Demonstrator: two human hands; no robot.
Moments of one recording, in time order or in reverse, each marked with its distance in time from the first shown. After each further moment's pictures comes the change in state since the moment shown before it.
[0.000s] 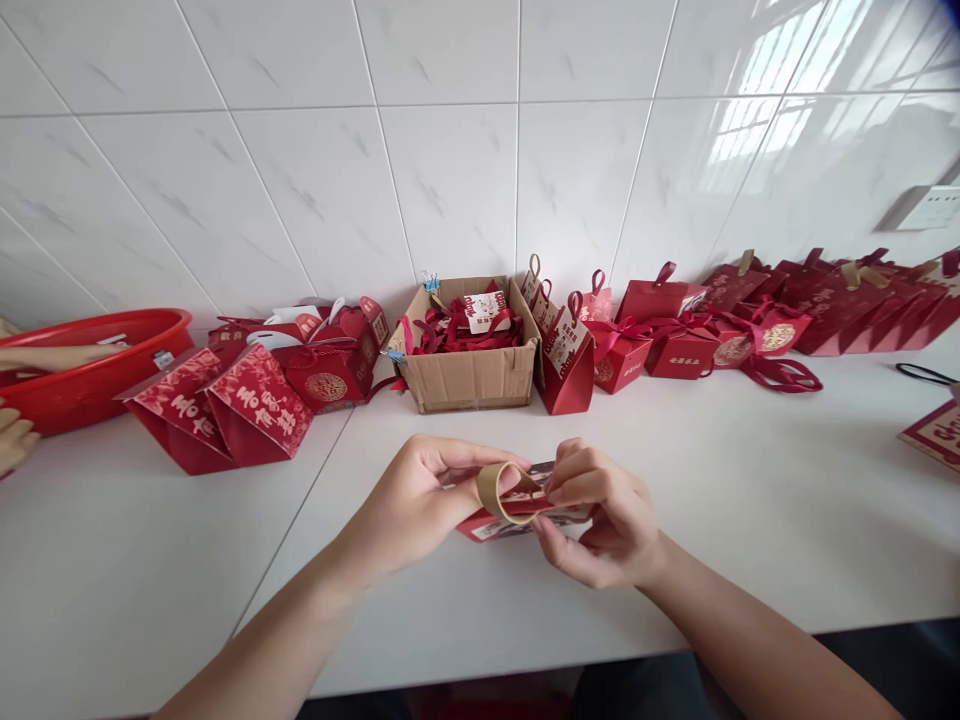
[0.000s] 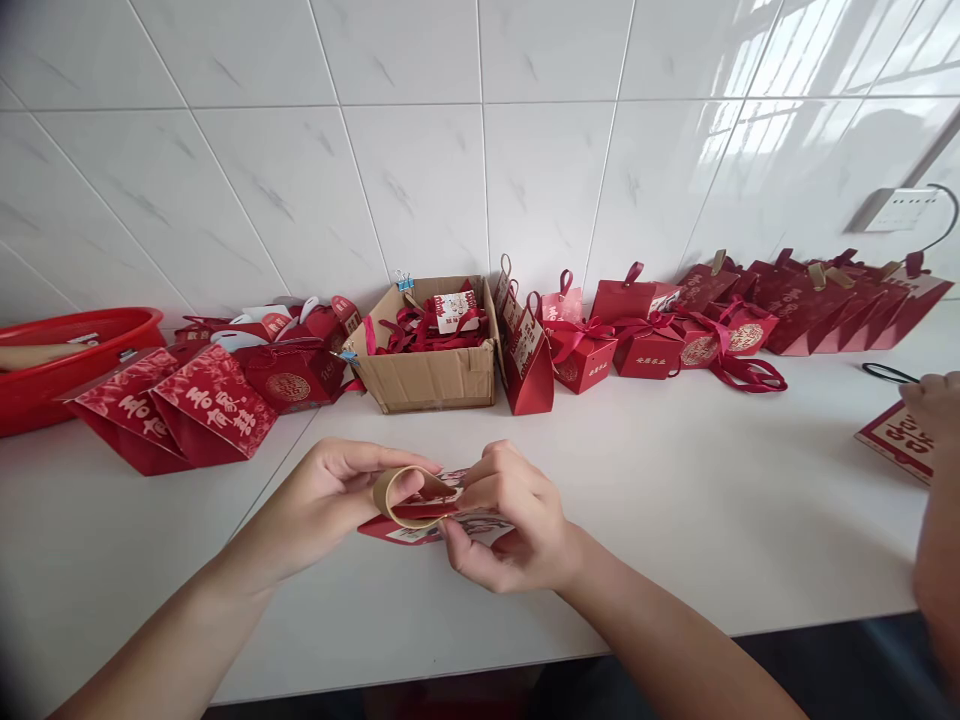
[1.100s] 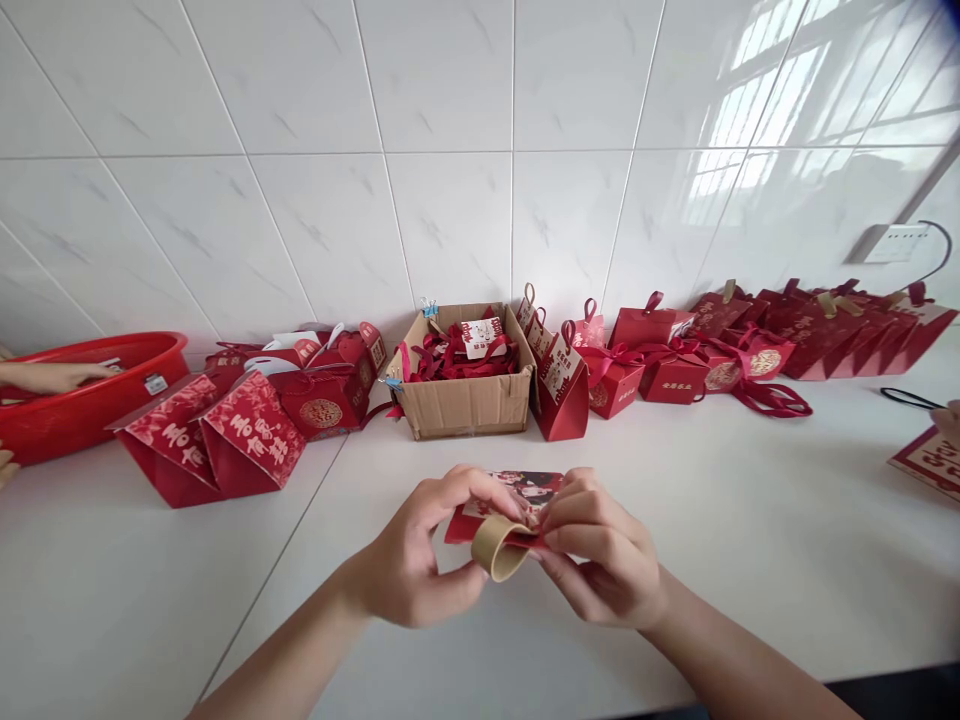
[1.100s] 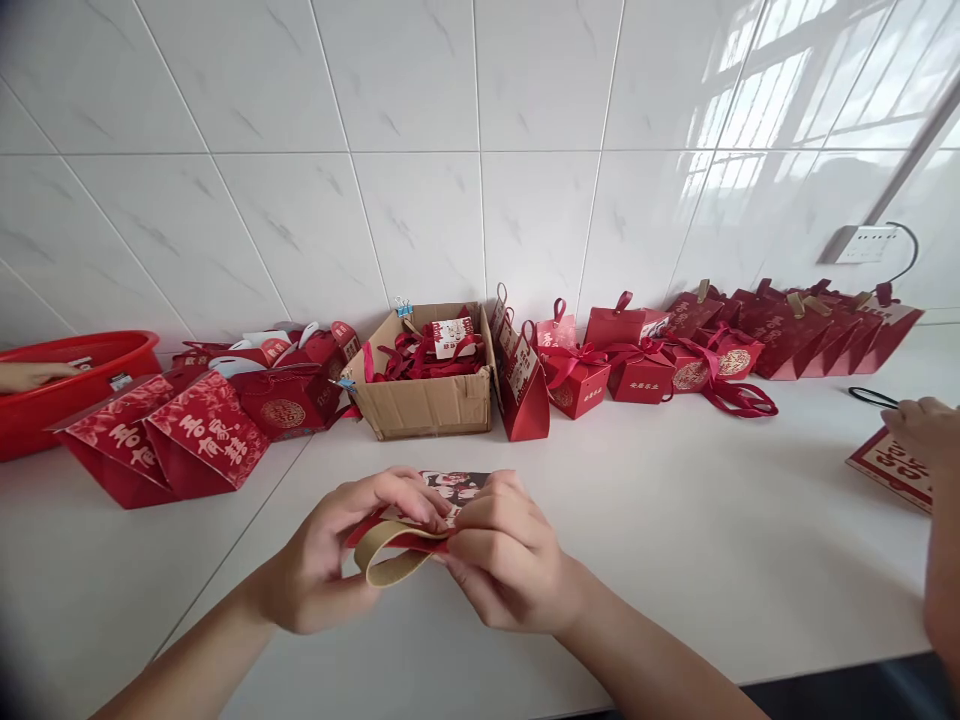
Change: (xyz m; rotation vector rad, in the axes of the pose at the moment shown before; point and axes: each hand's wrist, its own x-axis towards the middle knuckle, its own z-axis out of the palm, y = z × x) left_hand 0.008 -0.025 -0.015 0.257 -0.149 0.544; right_hand 0.000 0.001 -0.004 -0.122 -0.046 -0.095
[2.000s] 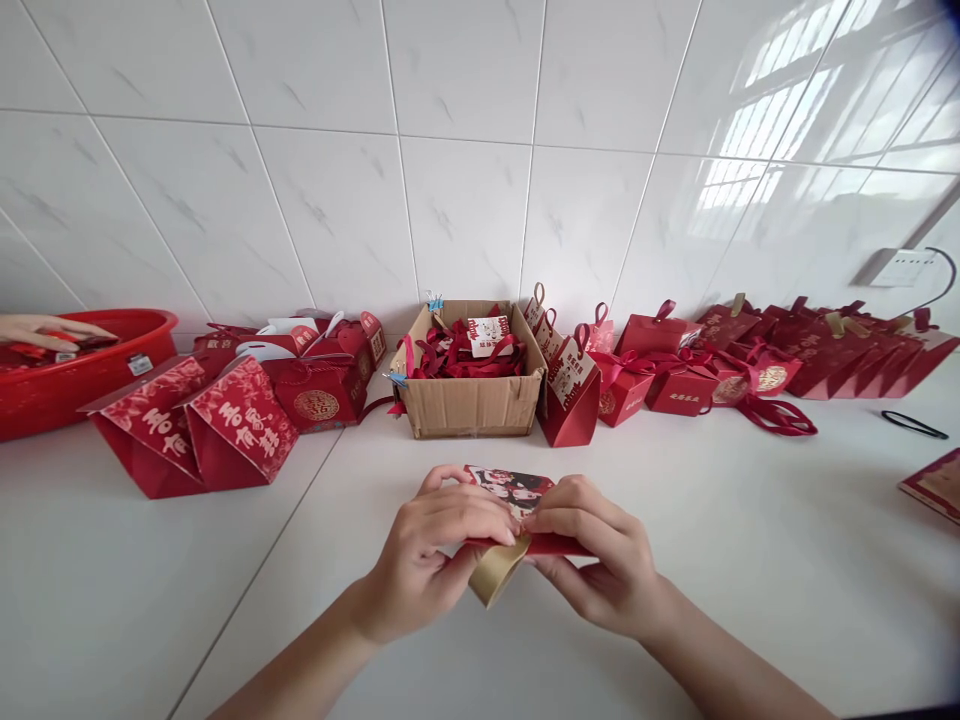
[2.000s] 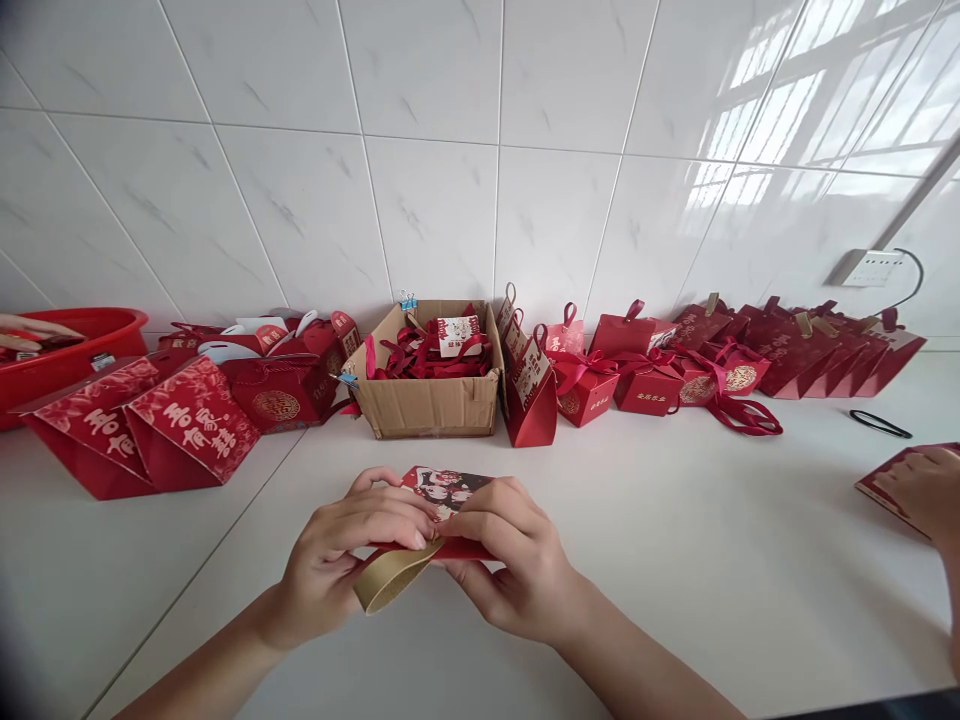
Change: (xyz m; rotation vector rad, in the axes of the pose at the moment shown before) left_hand -0.009 -0.033 0.009 0.293 0.251 0.298; right_hand -0.002 0.006 0.006 0.055 -0.155 0.190
